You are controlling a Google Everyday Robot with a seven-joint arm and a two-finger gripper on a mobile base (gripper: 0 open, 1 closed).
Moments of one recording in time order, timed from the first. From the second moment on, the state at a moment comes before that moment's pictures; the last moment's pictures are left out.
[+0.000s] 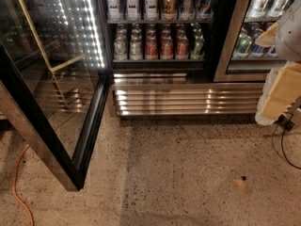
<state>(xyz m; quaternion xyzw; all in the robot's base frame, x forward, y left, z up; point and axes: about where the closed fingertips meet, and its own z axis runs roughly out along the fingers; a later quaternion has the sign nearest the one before) 0.439 -0.215 0.980 -0.60 0.78 -0.04 0.16</state>
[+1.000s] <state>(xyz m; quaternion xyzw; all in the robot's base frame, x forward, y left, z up) 0.439 -0.215 0.980 -0.60 0.78 -0.04 0.16</state>
